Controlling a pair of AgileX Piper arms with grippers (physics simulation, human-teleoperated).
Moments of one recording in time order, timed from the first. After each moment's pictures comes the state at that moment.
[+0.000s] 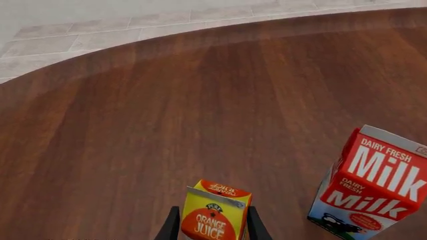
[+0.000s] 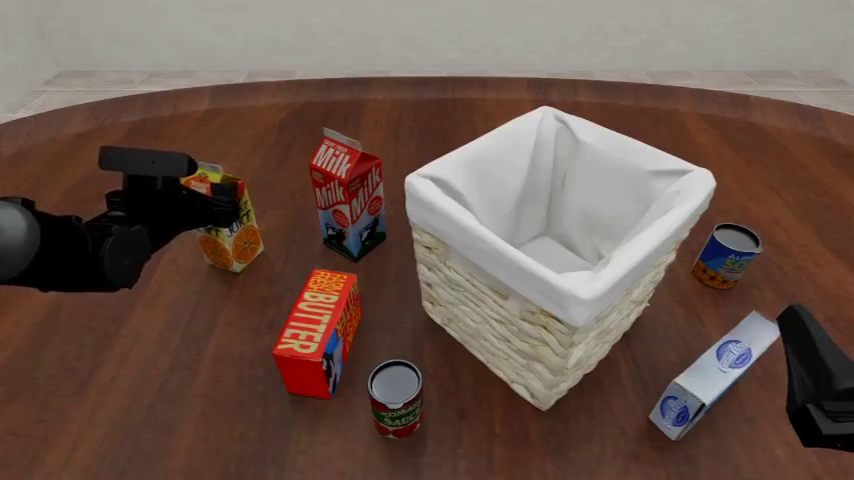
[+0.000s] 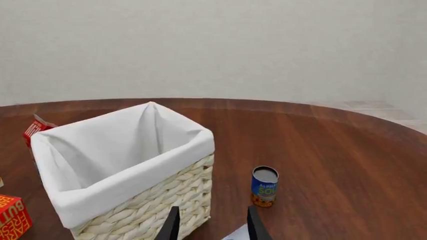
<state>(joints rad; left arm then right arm) -0.01 1.78 -0.78 -0.59 0.08 0.00 0.01 0.00 -0.01 0.01</state>
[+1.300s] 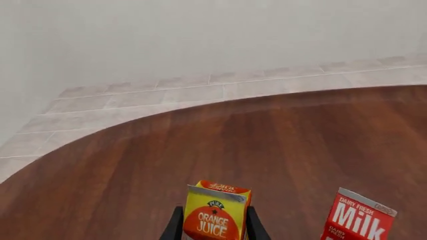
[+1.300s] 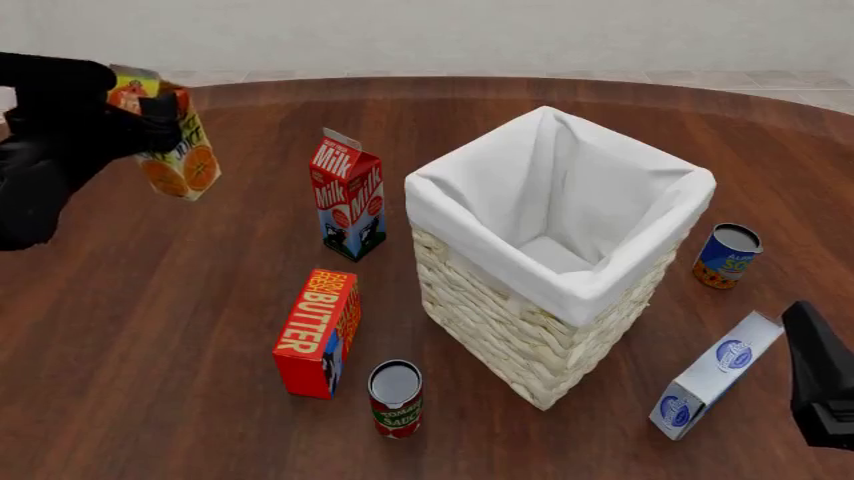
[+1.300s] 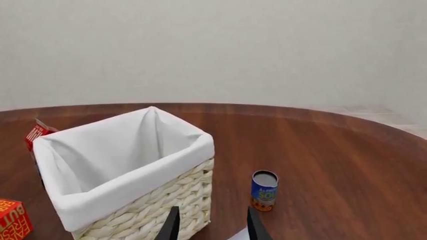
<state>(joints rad) 0.03 1.45 -0.80 -0.47 0.11 0.00 0.00 -0.01 -0.01 0.01</state>
